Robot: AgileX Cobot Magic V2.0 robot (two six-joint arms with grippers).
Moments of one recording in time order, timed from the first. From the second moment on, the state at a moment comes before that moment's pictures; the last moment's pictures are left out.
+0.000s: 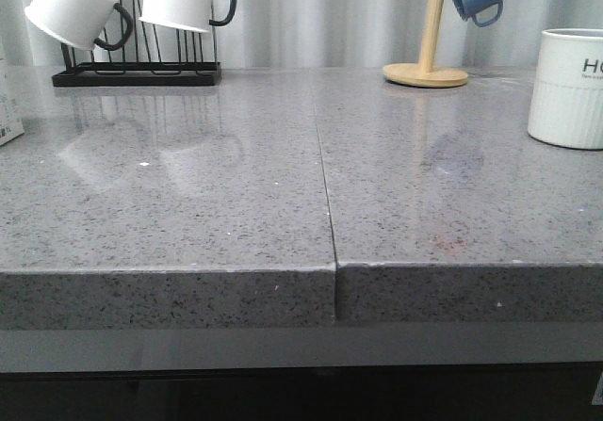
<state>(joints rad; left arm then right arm) -0.01 0.00 -0.01 0.08 -0.04 -0.07 -0.15 0.85 -0.37 -0.07 -0.14 0.12</state>
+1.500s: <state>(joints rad) -0.01 0.00 -0.01 0.08 -0.04 -0.07 -0.19 1.65 -0.65 -0.21 -0.80 0.19</state>
